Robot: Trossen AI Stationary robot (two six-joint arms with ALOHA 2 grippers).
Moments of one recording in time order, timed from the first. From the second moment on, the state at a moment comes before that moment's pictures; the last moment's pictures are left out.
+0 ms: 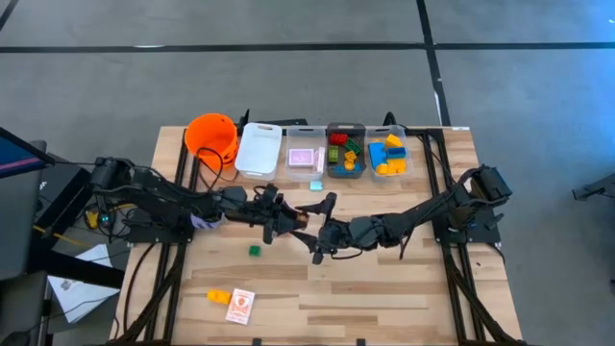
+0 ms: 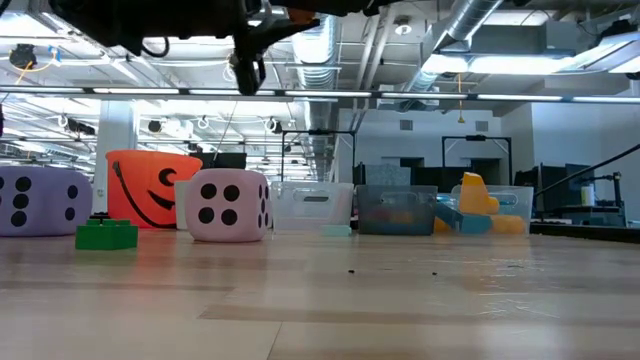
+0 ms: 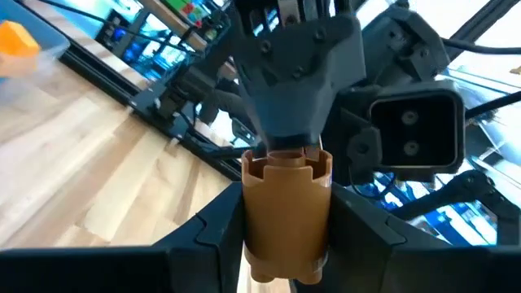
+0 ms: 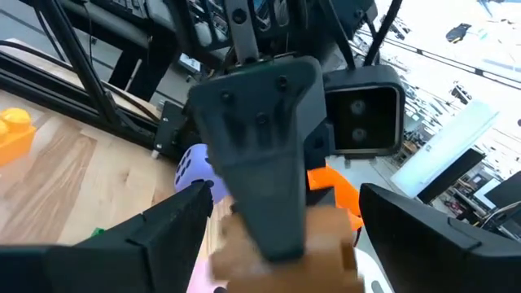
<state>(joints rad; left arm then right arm) -0.13 1.40 0.61 0.81 -0.01 -0.72 0.32 1.72 1.01 0.66 0.60 -0.55</state>
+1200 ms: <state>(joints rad) -0.13 1.36 0.66 0.64 0.03 -0.69 0.33 1.72 1.01 0.63 0.64 -0.56</state>
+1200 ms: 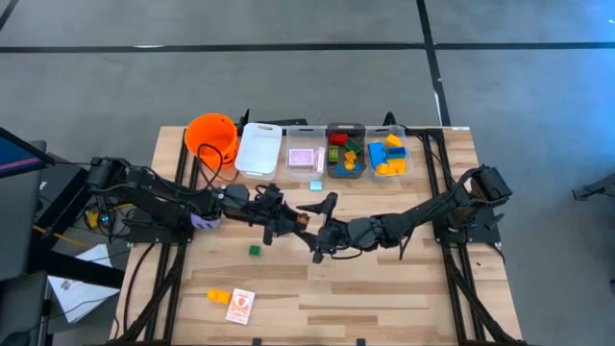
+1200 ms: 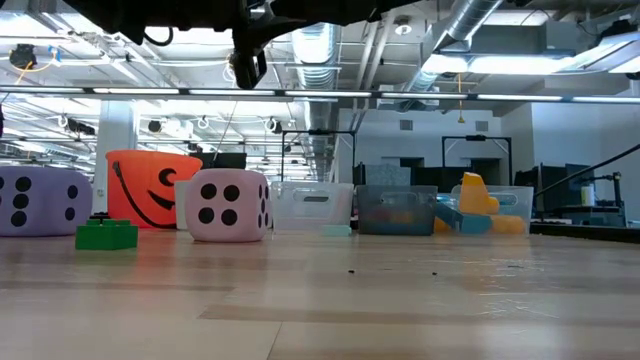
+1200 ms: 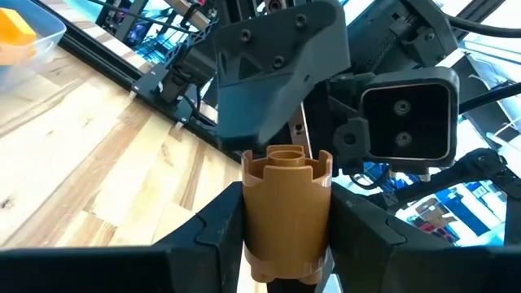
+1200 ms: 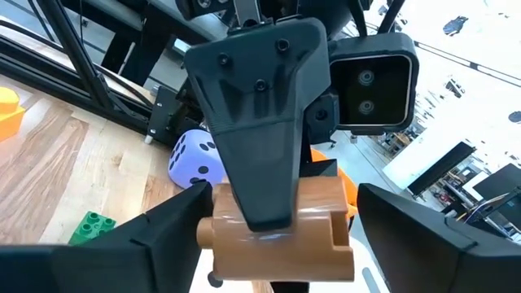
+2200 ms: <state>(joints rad) -0.10 1.21 0.66 0.48 0.05 -0.59 0.36 1.72 1.01 0.63 0.81 -0.55</state>
